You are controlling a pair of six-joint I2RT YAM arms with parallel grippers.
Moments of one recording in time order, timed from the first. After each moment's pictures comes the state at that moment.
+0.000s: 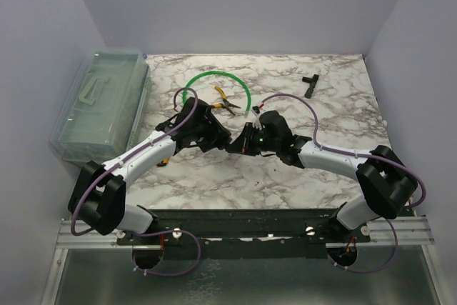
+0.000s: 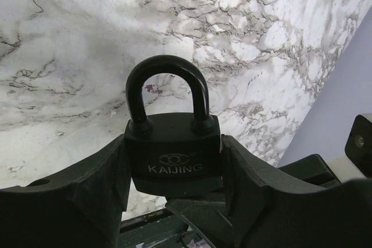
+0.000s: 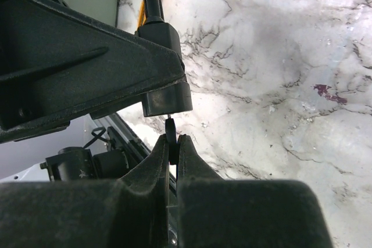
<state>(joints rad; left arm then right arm) -0.56 1.40 0.93 -0.36 0.12 -1.19 0.76 1.53 0.81 0.19 -0.26 0.90</state>
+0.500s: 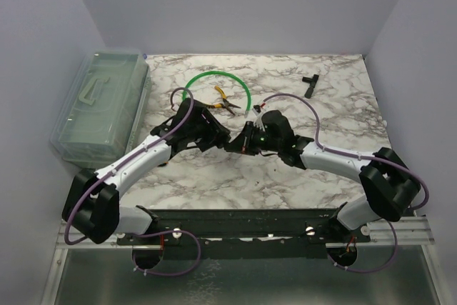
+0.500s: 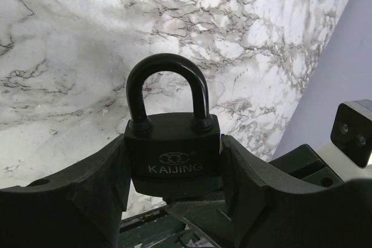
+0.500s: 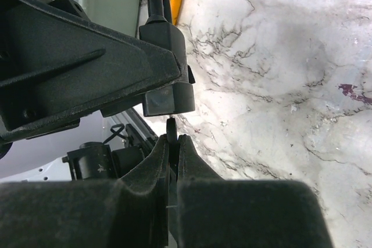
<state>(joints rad) -0.56 1.33 0.89 -0.33 0.12 -1.19 0.76 1.51 0.80 0.23 -0.30 0.95</state>
